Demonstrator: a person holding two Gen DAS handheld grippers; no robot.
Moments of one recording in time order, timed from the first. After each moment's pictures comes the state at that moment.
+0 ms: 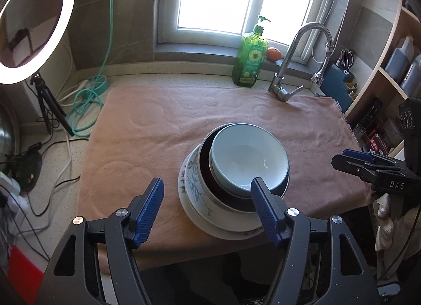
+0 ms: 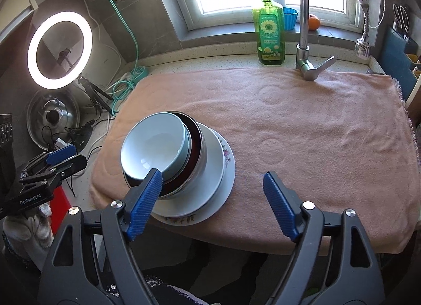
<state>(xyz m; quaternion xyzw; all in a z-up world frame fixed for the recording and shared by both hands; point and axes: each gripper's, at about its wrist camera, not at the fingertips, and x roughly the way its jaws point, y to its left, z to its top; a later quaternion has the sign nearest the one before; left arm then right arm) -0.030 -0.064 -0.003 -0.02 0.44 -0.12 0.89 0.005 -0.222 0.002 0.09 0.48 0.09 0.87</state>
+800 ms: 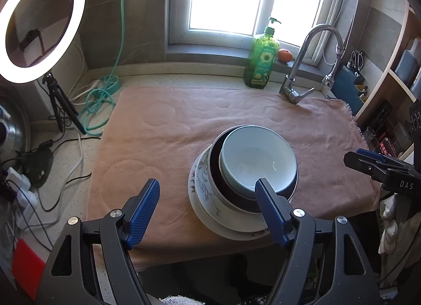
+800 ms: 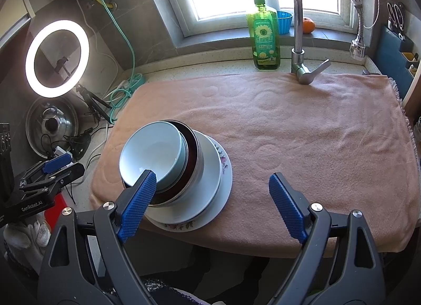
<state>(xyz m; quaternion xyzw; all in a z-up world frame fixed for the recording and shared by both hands) -0.032 -0.066 -0.001 -0.02 0.44 -0.08 0.89 0.008 -0.226 0.002 0.11 0.47 0.09 0.87</state>
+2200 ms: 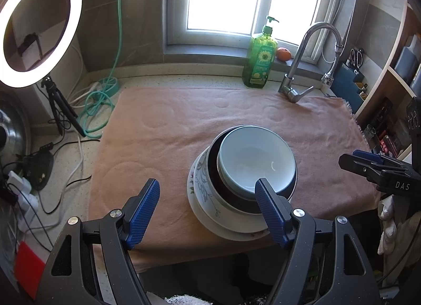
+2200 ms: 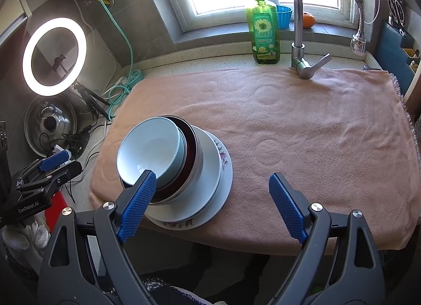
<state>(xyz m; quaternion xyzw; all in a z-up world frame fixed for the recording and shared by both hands) -0.031 -0.069 0.001 -0.01 0.44 -0.09 0.89 0.007 -0.223 -0.005 0.11 0.48 0.08 0.87</state>
